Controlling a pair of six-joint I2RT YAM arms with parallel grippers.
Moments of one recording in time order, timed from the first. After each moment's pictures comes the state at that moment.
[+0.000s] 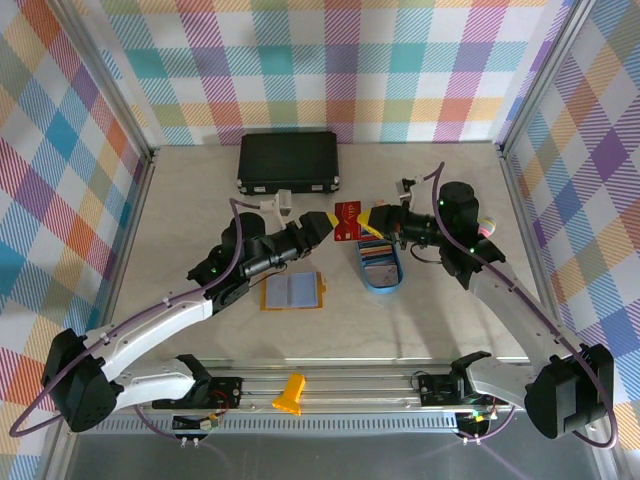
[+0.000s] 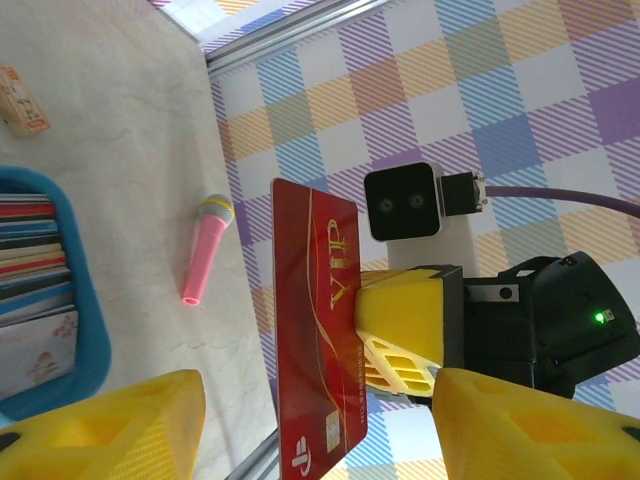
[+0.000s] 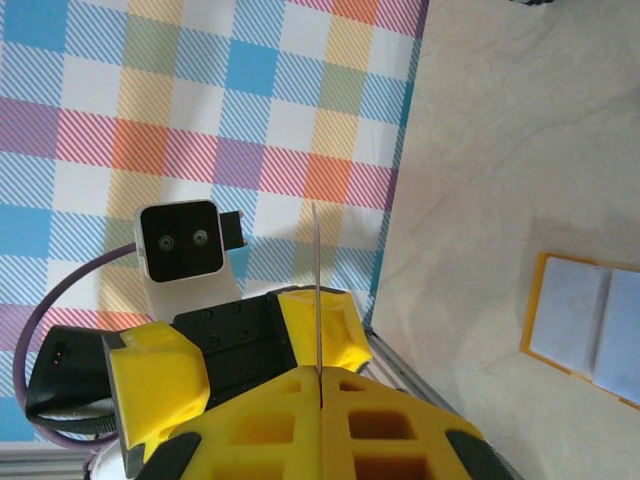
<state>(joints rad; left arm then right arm) -0.77 1.14 0.86 0.17 0.22 -1.18 0.36 1.13 0.89 0.00 -0.87 1.09</state>
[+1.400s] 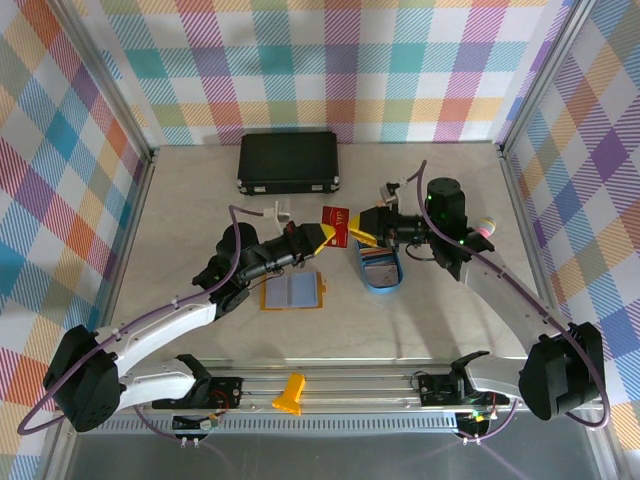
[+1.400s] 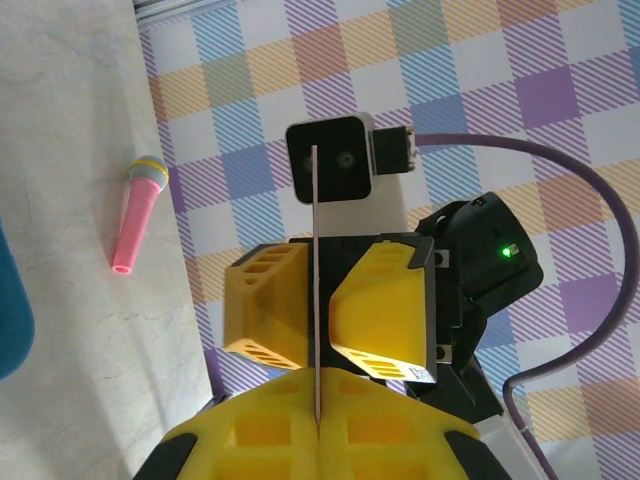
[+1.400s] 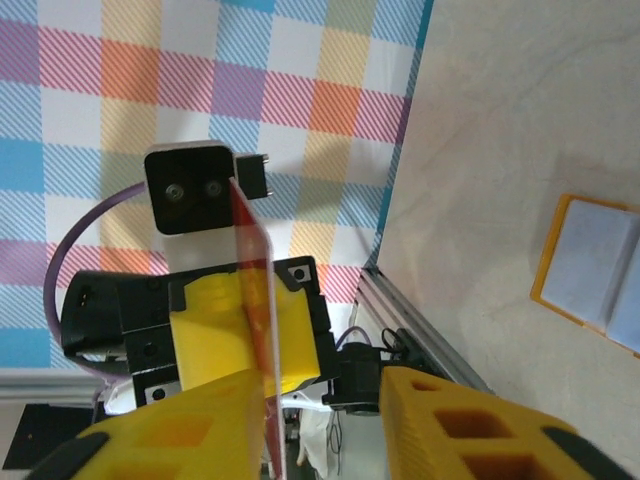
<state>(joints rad) -0.71 1.15 0.71 0.45 0.40 -1.31 0.38 1.22 0.92 -0.03 -1.03 1.01</state>
